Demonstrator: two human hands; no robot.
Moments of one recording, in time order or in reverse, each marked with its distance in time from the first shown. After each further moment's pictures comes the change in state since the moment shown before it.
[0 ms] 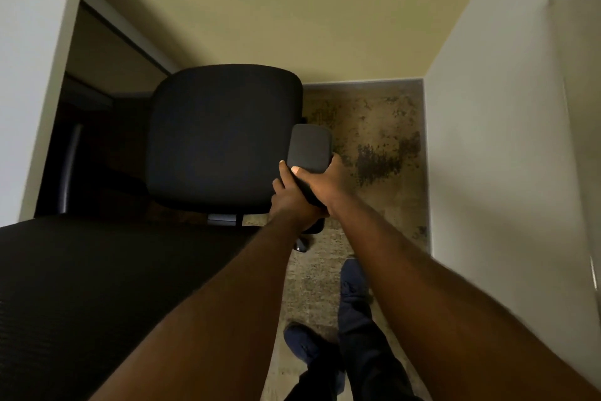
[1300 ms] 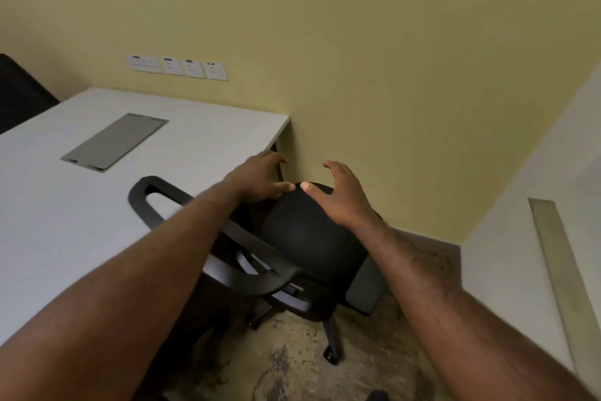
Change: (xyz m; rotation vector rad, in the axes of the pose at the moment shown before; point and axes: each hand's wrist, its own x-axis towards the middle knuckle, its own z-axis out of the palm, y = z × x) left_hand -0.248 -0.096 -0.364 0.254 0.513 0.485; right_hand -0.313 -0.227 0.047 -0.476 -0.102 -0.994
